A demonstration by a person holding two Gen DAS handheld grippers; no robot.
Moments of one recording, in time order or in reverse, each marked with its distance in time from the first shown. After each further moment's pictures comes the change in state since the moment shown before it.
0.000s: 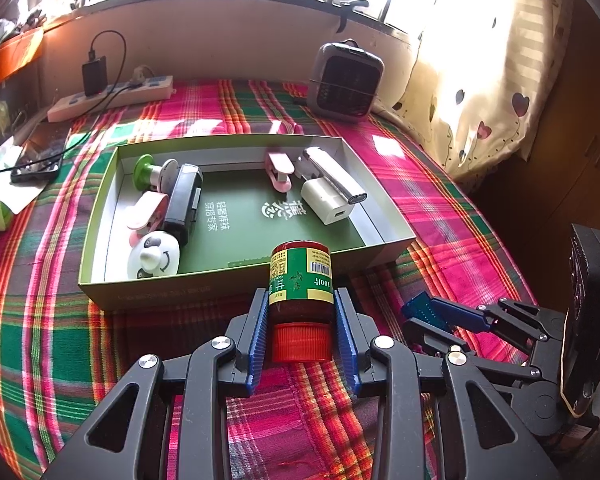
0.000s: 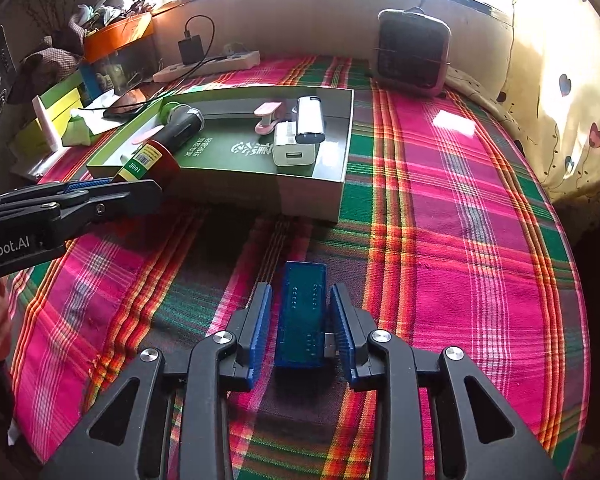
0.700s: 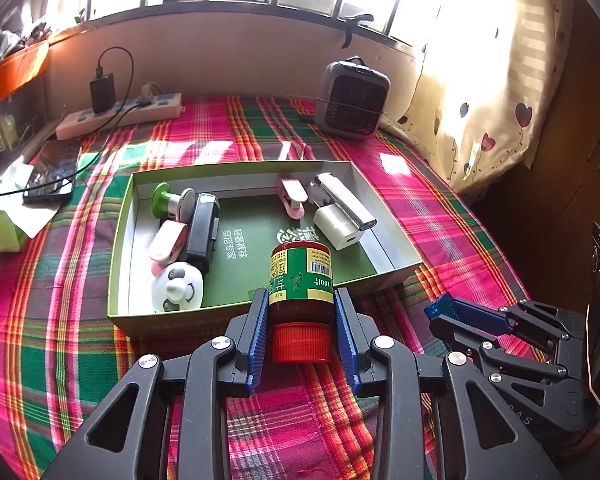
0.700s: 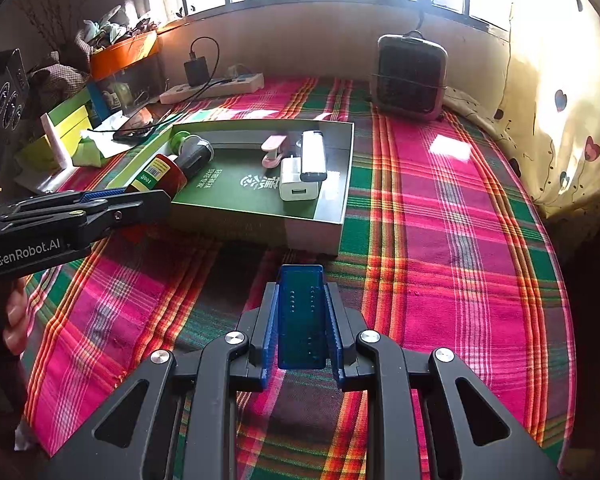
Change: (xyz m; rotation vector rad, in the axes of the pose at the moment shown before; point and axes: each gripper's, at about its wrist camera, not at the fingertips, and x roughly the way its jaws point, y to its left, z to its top) left arm -0.012 0.009 0.018 0.008 -0.036 0.024; right arm -0.023 0.001 0.018 0.005 -0.054 0.021
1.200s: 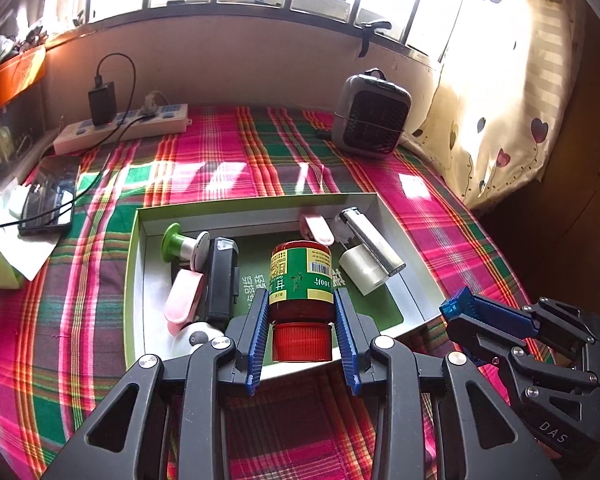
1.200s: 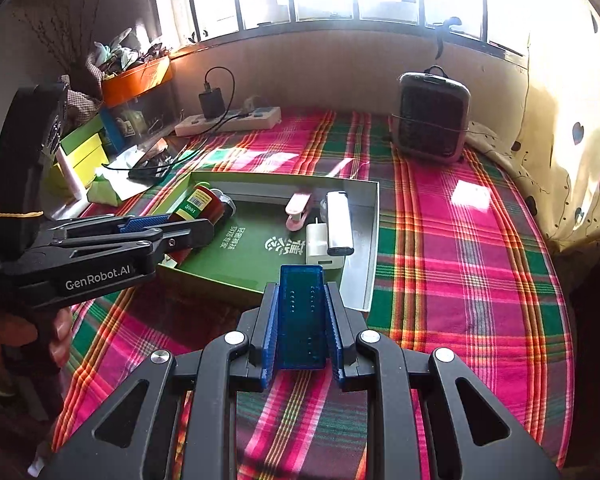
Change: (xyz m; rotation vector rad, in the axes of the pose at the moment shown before) left arm 0.021 0.020 0.038 -0.013 -0.003 0.011; right arm 0.001 0.011 0.047 0.000 -0.065 0.057
